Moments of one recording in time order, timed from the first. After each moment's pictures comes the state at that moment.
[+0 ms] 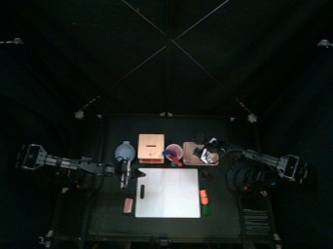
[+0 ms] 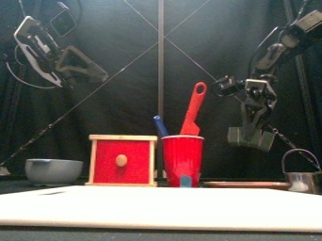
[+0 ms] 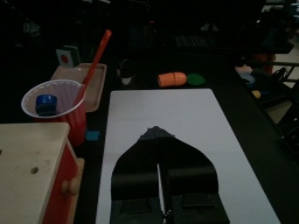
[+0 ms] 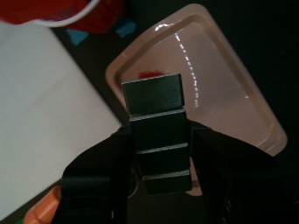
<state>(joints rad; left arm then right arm) -0.04 -0.49 1.14 -0.02 -0.44 0.00 -0.48 -0.41 0.81 0.09 0.67 0.09</state>
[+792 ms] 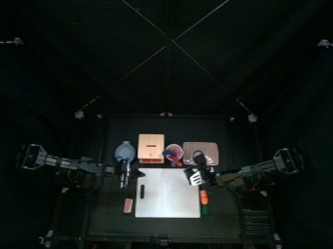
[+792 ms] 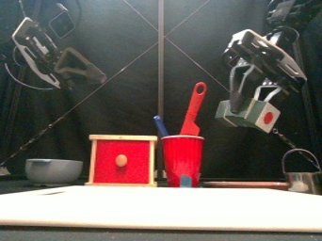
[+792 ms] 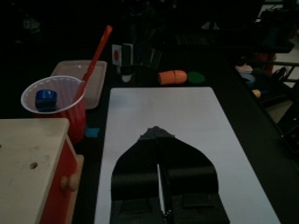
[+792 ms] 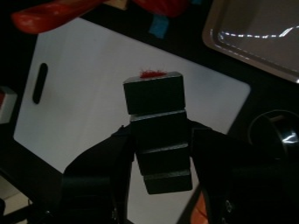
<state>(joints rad) -0.05 -0.49 1.15 -0.02 -0.45 0.00 0.24 -0.30 0.73 -0.63 0.73 1.87</state>
